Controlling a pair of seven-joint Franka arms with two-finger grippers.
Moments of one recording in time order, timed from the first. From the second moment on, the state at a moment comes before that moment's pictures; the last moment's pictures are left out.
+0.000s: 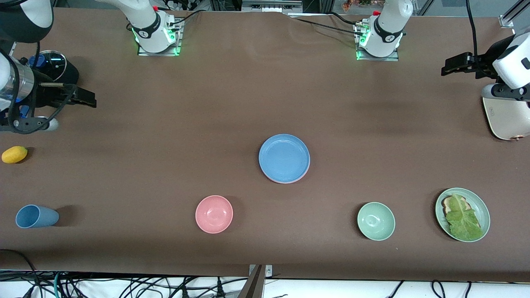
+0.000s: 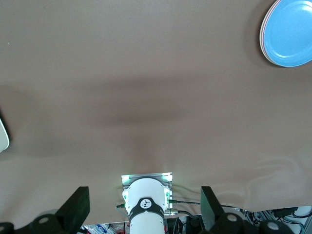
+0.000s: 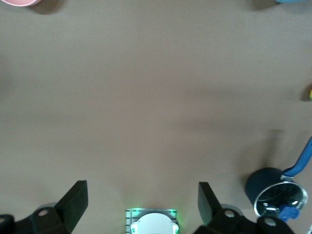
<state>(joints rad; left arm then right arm) 0.02 0.04 -0.02 -1.49 -0.07 1.19 0.03 0.60 0.28 -0.62 -1.28 0.11 1.29 -0.06</state>
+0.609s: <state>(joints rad) 0.02 0.04 -0.02 -1.47 -0.07 1.19 0.03 0.08 0.07 -0.06 -1.54 0.00 1.50 -0.06</state>
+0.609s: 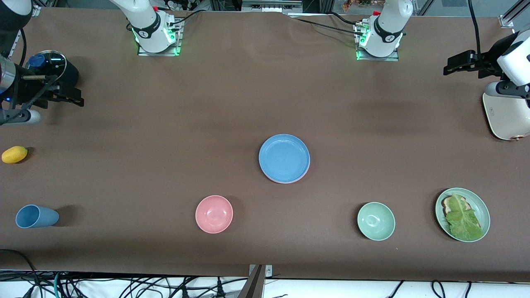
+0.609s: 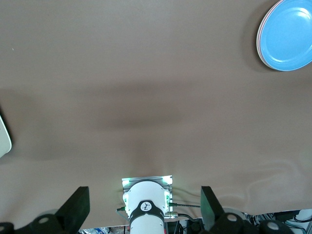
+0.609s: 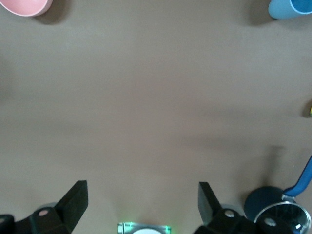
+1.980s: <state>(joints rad) 0.02 0.04 -0.02 -1.46 -0.07 1.19 0.05 0.03 0.00 -0.01 -1.66 0.00 1.59 0.03</state>
